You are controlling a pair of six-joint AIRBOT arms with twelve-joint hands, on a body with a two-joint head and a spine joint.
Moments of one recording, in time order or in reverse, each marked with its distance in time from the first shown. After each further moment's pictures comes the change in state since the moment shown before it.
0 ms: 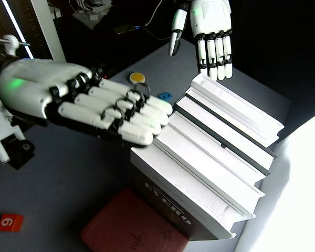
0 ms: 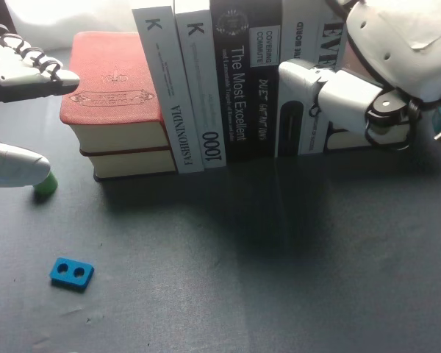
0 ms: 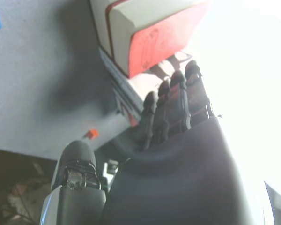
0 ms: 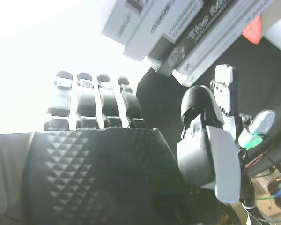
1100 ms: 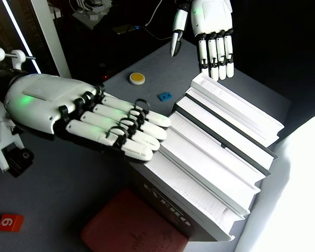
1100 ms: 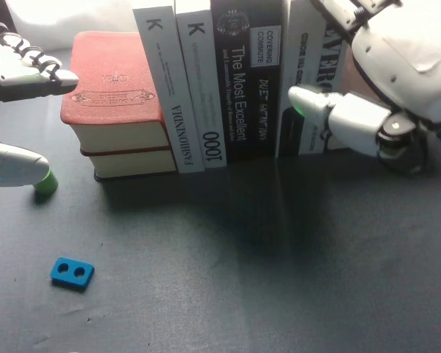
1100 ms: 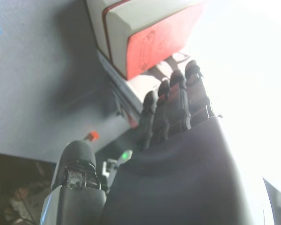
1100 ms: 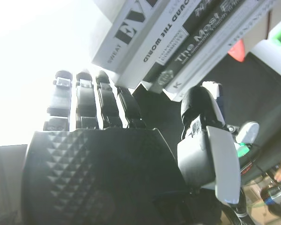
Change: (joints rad) left arm 0.000 -0.001 0.000 0.000 0.005 0.022; right arm -0.048 0.048 -0.054 0.019 -0.013 -0.039
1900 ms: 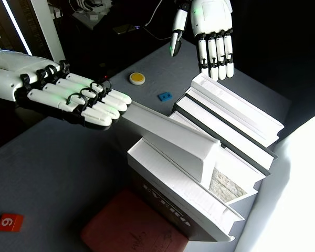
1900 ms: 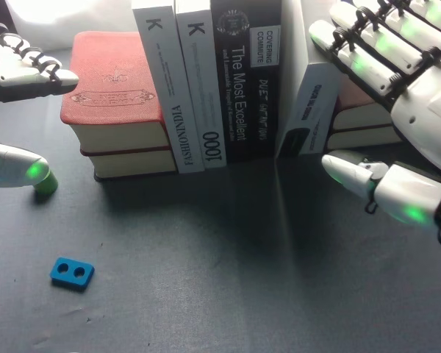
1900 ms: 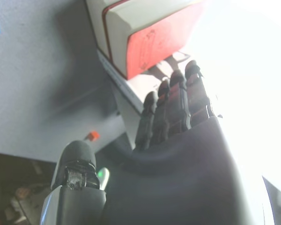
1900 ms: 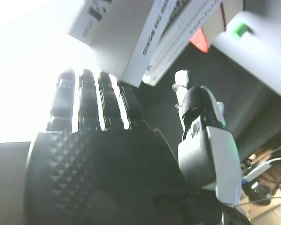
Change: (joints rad) left arm 0.001 0.000 0.000 0.001 0.000 0.001; right arm -0.141 0.163 -0.201 -0.023 0.037 -0.033
